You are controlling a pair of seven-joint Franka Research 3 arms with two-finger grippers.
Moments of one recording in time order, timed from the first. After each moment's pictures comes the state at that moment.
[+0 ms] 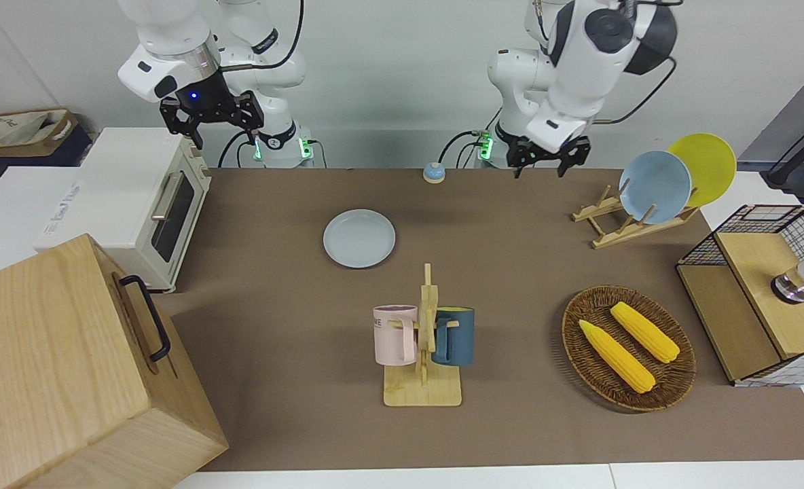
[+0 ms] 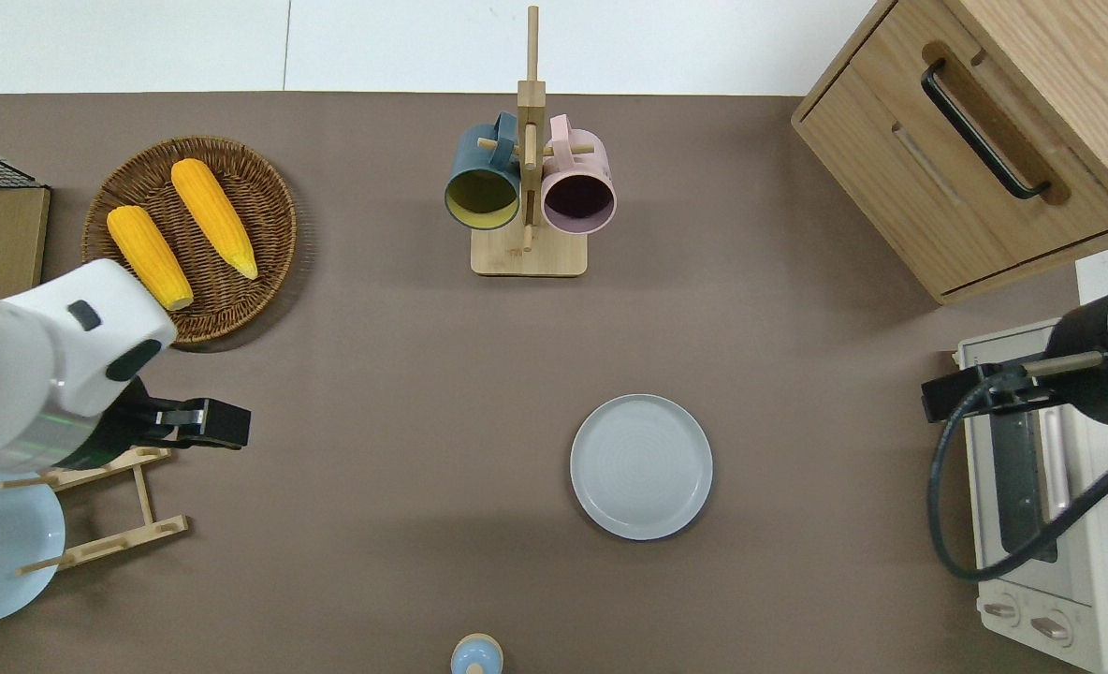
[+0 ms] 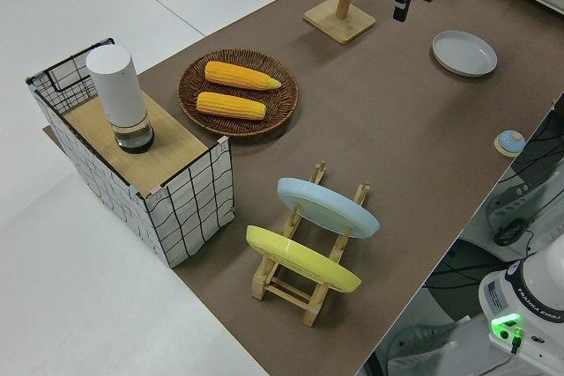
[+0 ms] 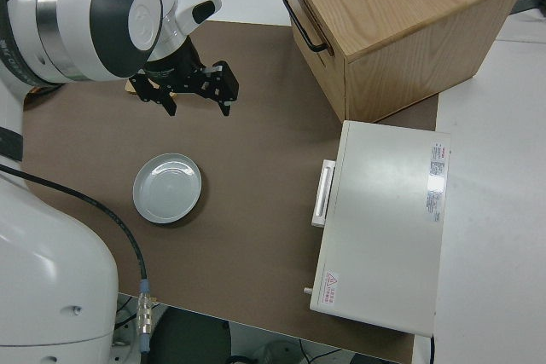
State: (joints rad) left arm -0.16 -0.12 -0.01 -1.74 -0.02 1.50 -0.12; right arm -0.03 -0.02 0.14 -1.48 0.00 1.33 0.02
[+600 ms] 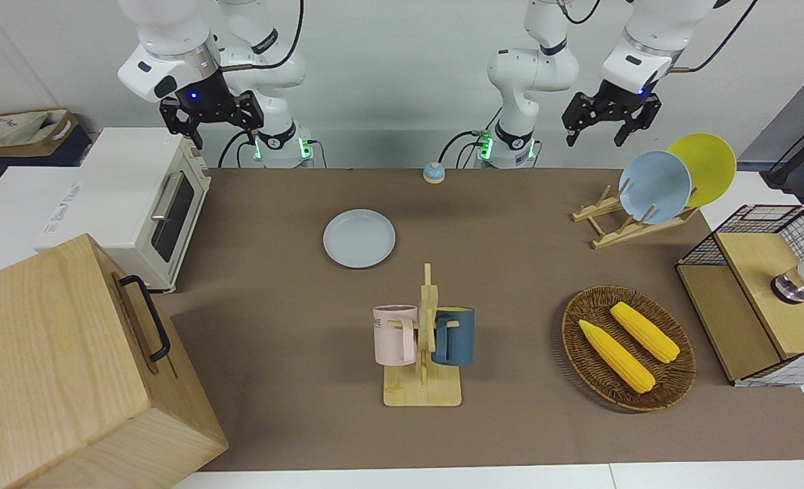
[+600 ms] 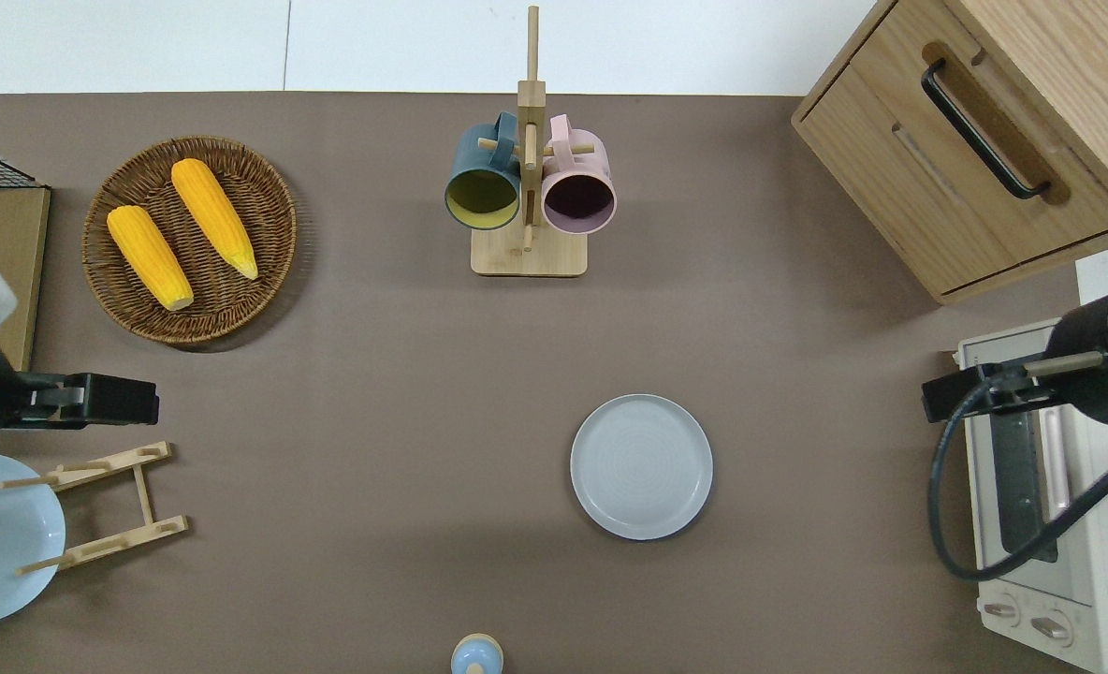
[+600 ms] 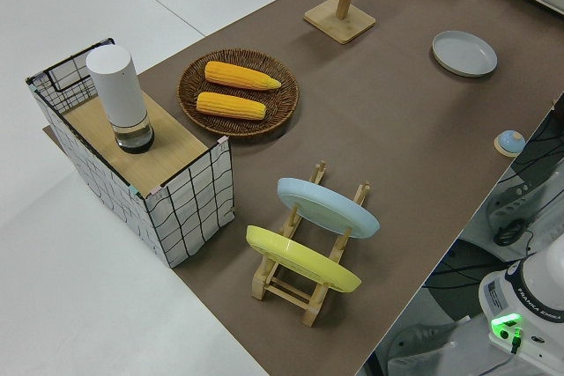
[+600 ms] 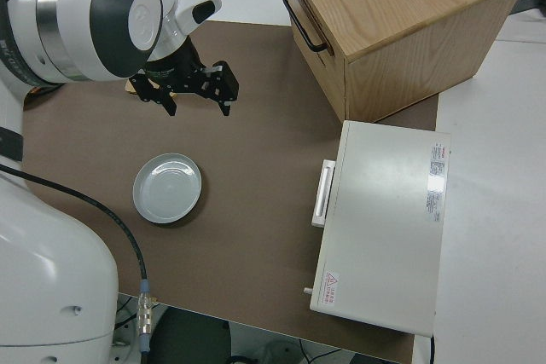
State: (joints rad) left arm -0.16 -0.11 0.05 -1.58 -0.02 1.45 -0.08; right arm -0.03 -0.02 0.14 -1.48 0.00 1.33 0.02
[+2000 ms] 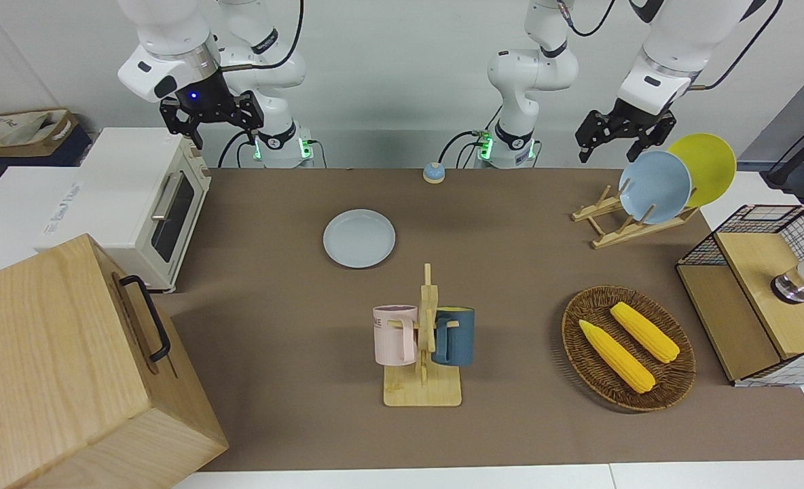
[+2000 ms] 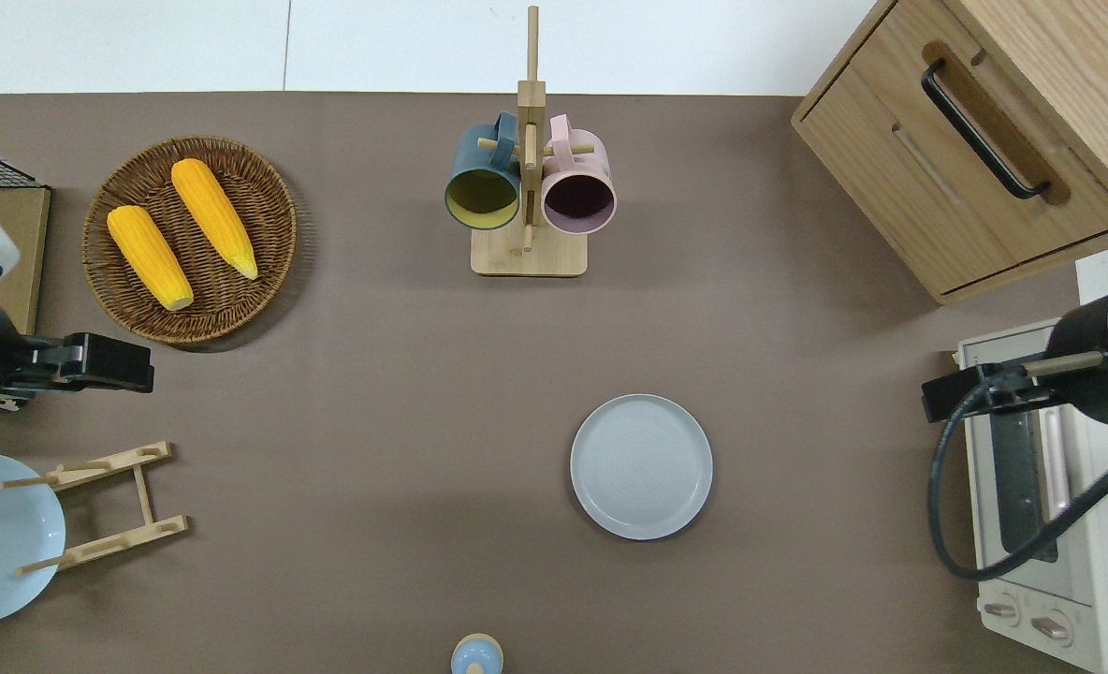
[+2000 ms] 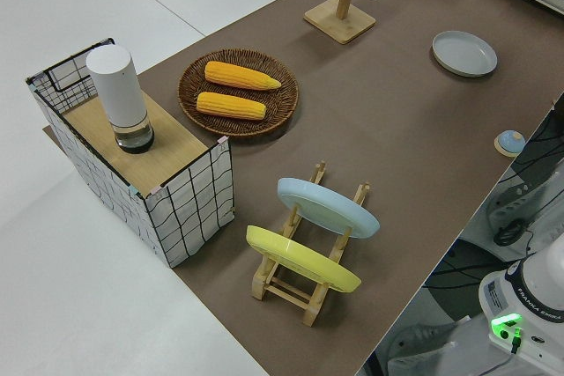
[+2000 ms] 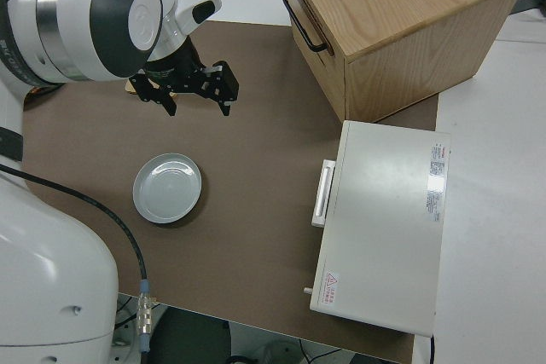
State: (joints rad) left arm -0.08 -0.03 0.01 -1.54 -0.02 1.46 -0.07; right arm -0.03 -0.02 0.14 -1.48 0.00 1.33 0.02
